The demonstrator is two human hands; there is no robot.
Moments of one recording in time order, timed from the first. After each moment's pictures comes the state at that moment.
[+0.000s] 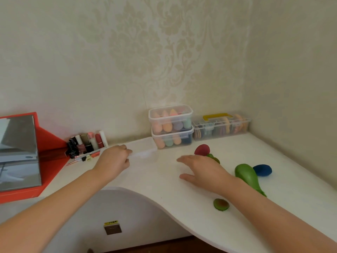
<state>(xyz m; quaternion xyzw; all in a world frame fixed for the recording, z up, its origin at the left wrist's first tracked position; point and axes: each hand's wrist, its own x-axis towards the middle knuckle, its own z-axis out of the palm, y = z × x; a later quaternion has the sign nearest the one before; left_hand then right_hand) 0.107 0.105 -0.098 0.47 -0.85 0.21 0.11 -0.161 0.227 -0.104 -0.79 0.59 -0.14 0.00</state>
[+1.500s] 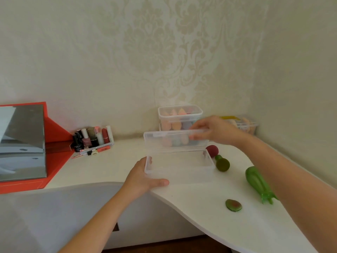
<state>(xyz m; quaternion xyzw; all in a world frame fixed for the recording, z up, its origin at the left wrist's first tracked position) 0.078 0.158 -0.147 0.50 -0.73 -0.35 0.31 -0.176 0.187 -0.022 -0.74 0.59 -0.29 0.14</state>
